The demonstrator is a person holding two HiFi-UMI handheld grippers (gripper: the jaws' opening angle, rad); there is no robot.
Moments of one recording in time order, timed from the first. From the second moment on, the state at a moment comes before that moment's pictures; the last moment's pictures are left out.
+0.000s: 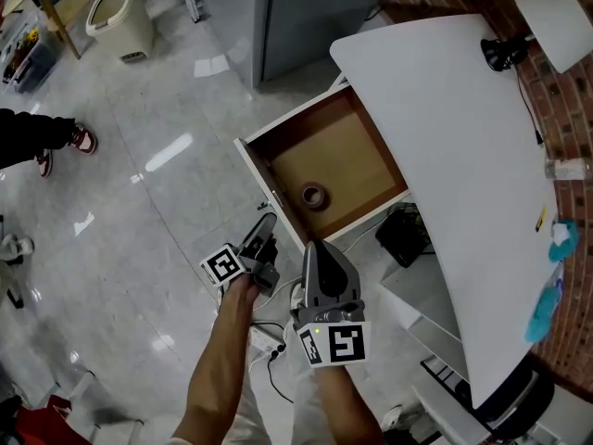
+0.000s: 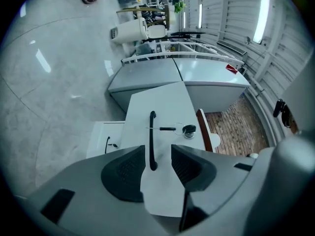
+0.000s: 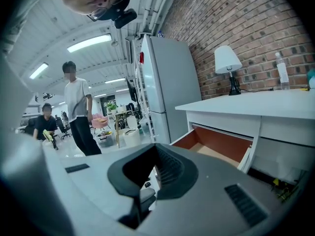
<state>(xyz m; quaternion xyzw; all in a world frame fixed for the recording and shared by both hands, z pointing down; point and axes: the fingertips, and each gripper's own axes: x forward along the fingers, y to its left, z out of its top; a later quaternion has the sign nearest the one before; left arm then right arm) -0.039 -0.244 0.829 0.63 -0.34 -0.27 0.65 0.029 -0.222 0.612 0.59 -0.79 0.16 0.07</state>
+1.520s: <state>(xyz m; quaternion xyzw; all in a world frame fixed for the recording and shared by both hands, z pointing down) -0.011 -0.279 0.785 0.68 -0.28 -0.29 0.62 0.053 -0.225 0.615 0.60 -0.78 0.17 0.07</state>
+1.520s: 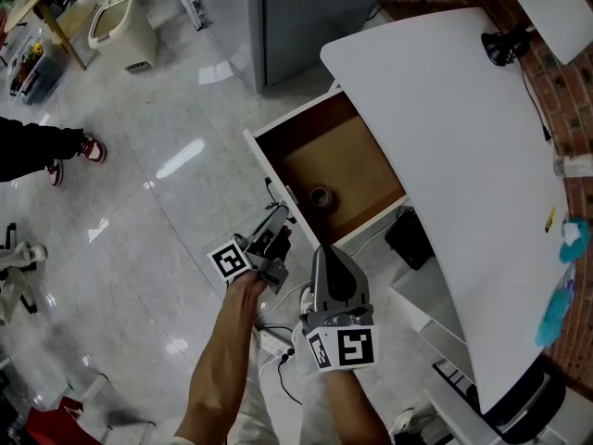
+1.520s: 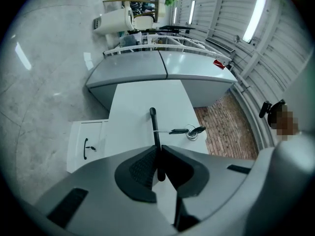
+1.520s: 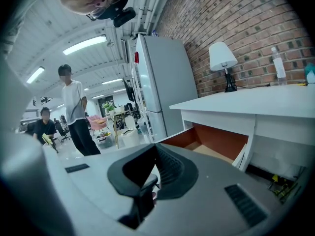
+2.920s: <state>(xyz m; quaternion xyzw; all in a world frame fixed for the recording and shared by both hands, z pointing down) 0.085 -0.339 0.784 0.68 -0.24 -0.27 0.64 0.097 -0.254 0.621 0.61 -0.77 0.19 0.06</state>
